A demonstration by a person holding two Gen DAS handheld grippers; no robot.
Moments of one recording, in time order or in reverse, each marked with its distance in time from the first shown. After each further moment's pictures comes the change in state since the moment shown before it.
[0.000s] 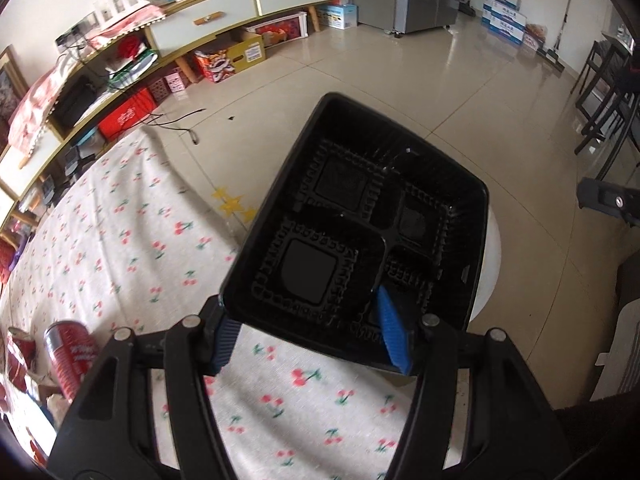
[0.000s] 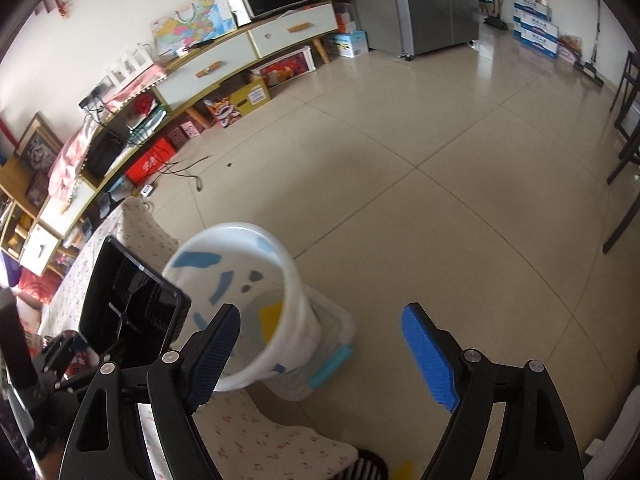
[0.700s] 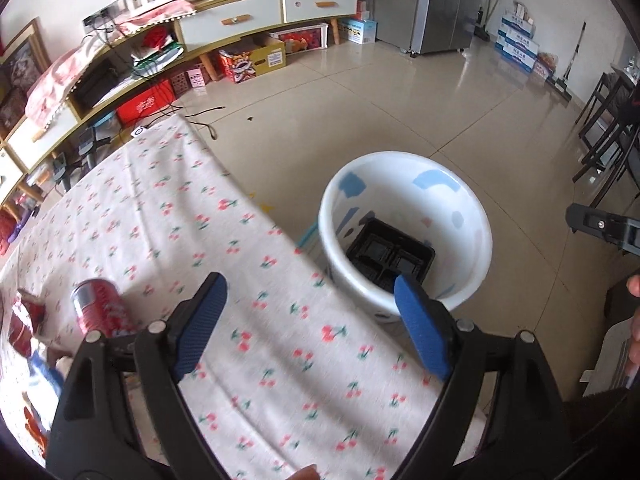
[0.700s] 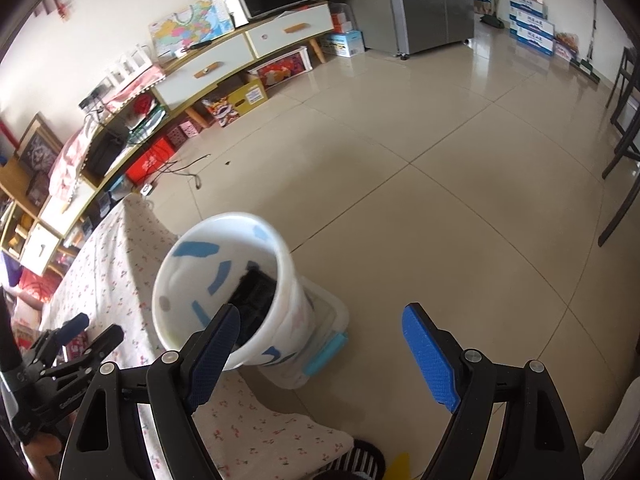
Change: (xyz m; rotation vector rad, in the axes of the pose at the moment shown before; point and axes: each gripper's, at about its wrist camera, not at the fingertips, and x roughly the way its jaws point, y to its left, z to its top) left arm -0.043 0.029 -0.025 -0.107 -0.042 0.005; right arm -0.015 0.010 -0.012 -0.011 -0.002 0.013
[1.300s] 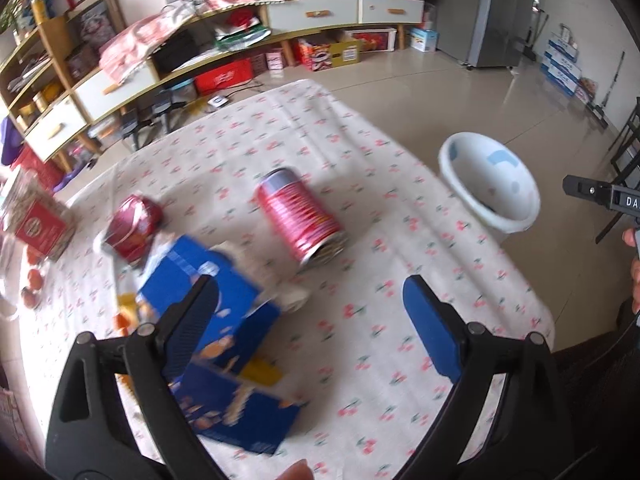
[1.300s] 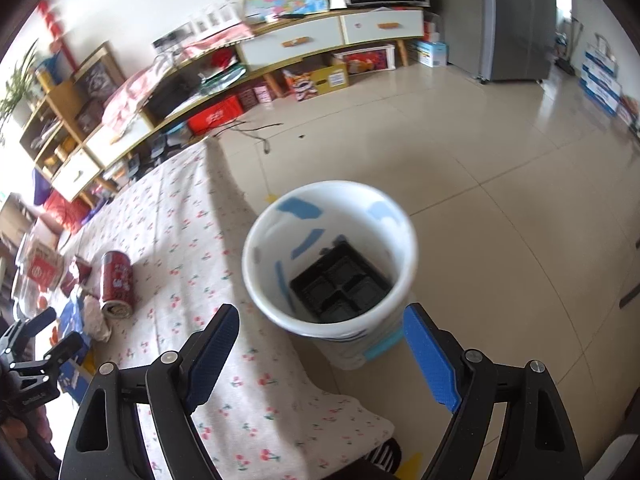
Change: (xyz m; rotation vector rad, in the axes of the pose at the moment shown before) left arm -0.076 0.119 -0.083 -0.129 0.015 0.136; right arm -0.005 0.111 -0.036 -0.262 0.029 0.099
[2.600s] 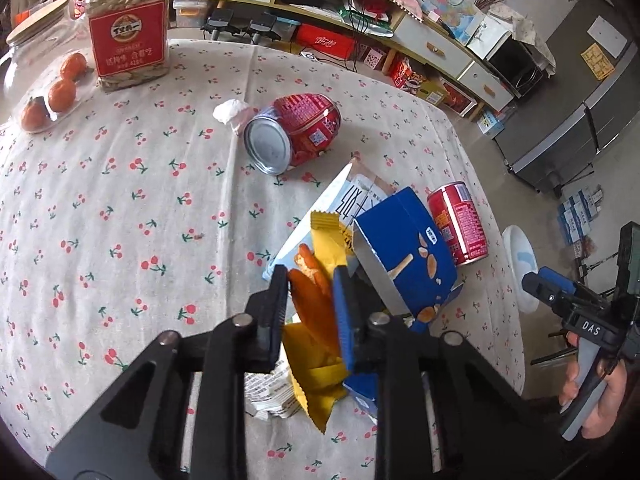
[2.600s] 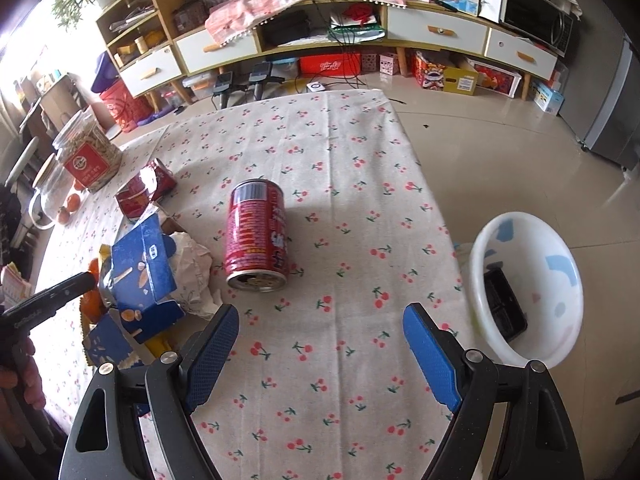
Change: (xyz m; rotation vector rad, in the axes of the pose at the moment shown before) left arm 0.020 0.174 -0.077 -0.550 0.023 -0.164; right arm 0.063 0.216 -0.020 -0.359 0.100 0.093
